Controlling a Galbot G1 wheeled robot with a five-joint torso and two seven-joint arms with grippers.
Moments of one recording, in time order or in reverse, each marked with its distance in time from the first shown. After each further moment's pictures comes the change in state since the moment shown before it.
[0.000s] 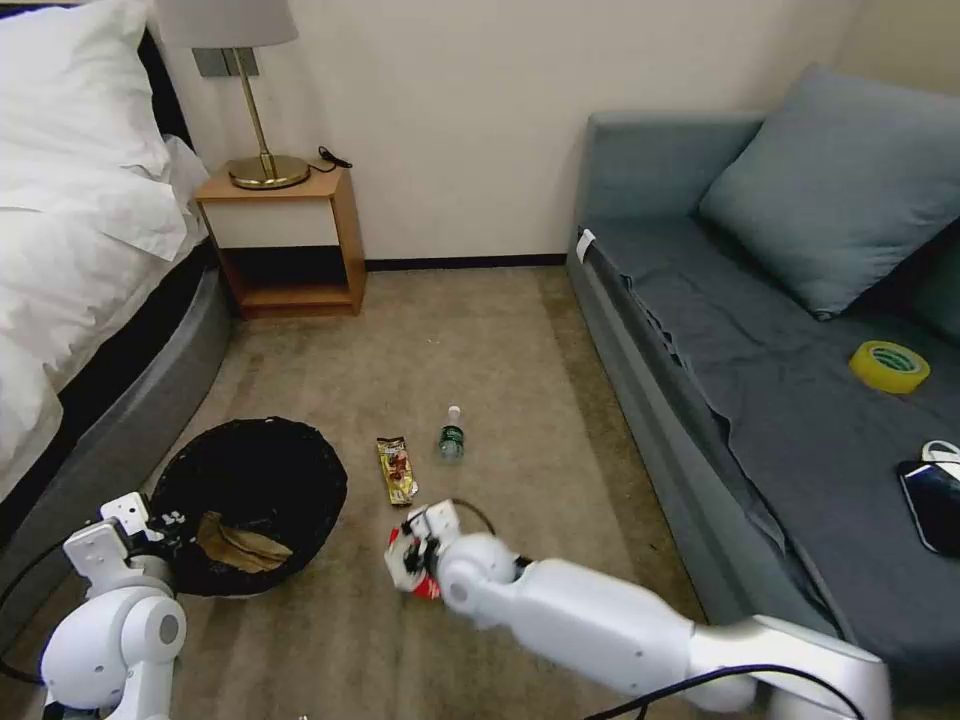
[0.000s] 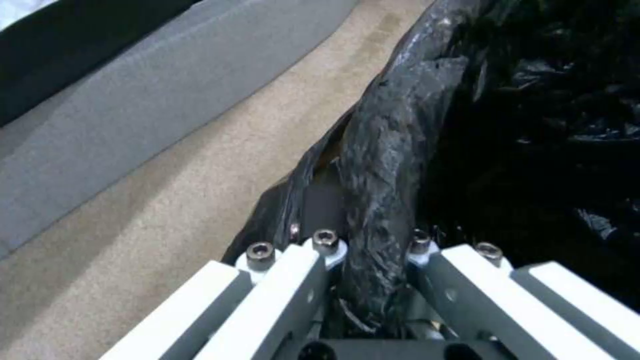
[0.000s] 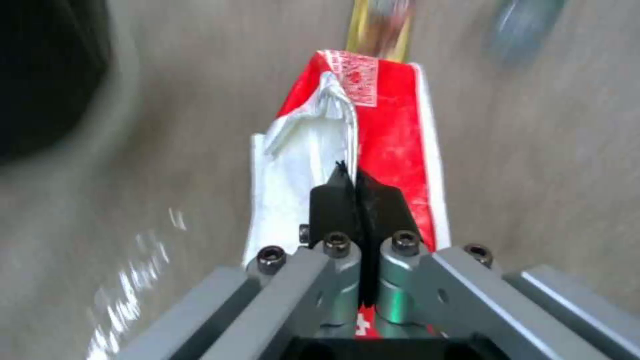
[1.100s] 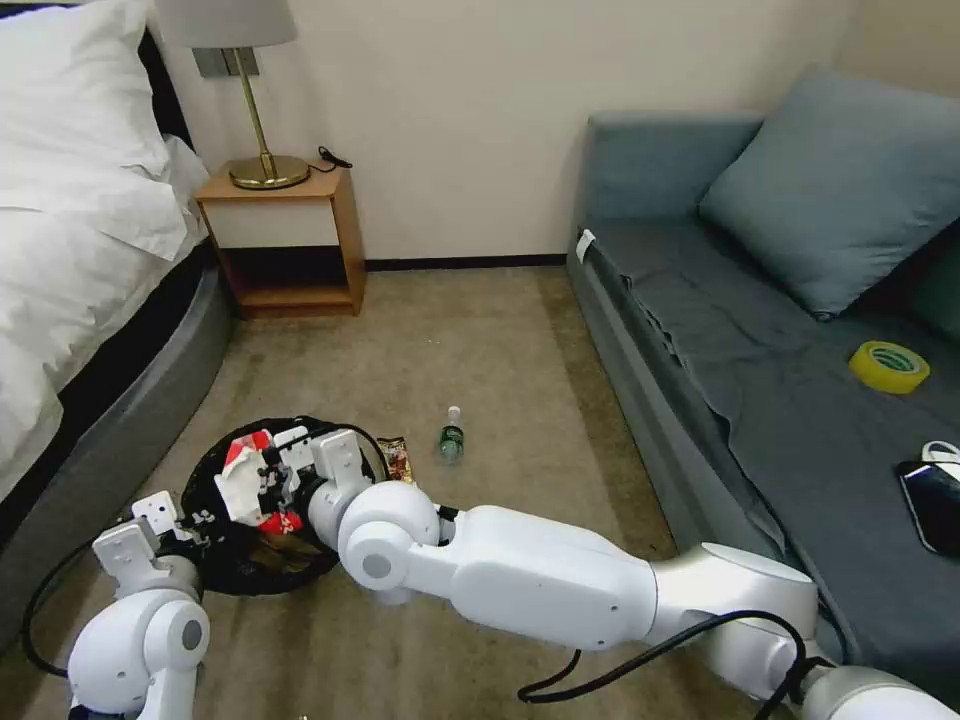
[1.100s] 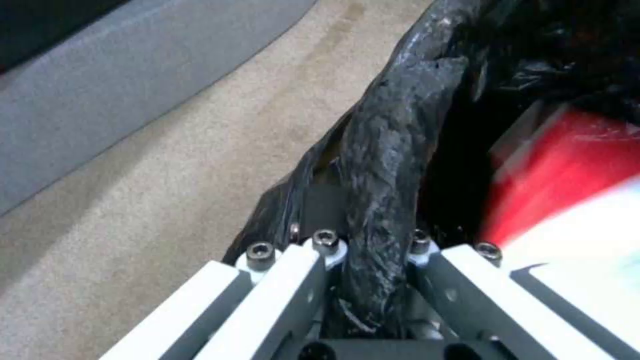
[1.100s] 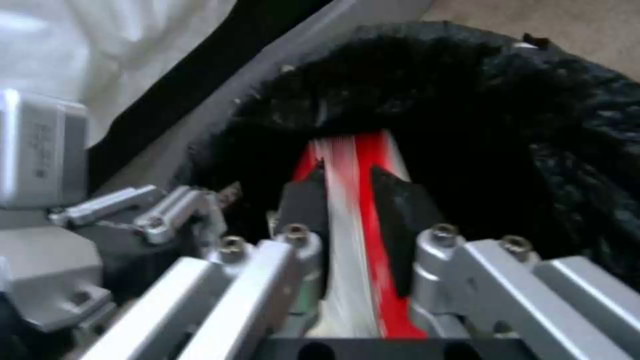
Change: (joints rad) left arm 0.020 -0.038 0.050 -0.053 0.002 0.016 -0.001; right arm 0.156 0.214 -0.130 0.152 0.082 0.128 0.061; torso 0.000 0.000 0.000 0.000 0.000
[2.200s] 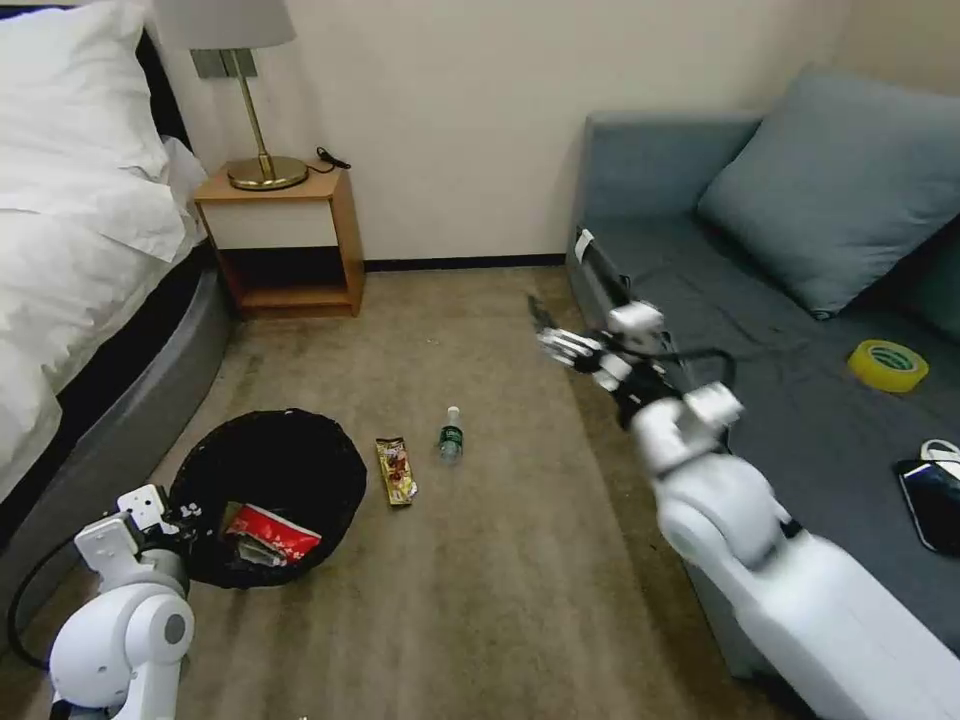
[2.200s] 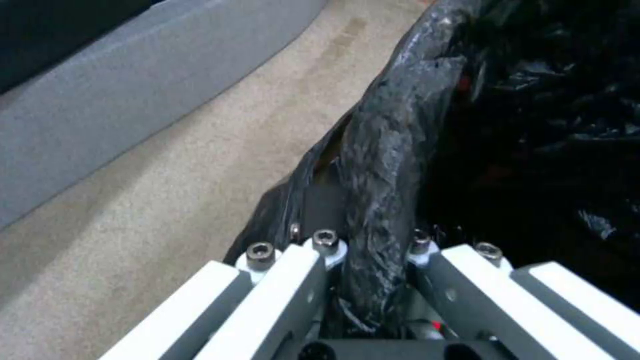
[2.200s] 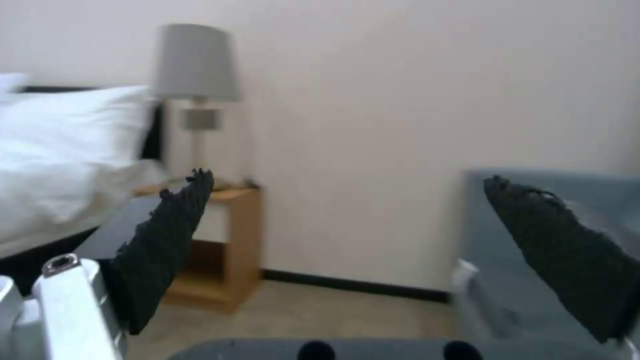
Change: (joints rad) left arm -0.016 0.031 -0.030 0.016 -0.041 -0.008 0.009; right arm -0.765 -0.489 1.006 0.547 -0.818 0.282 -0.291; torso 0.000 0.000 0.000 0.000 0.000
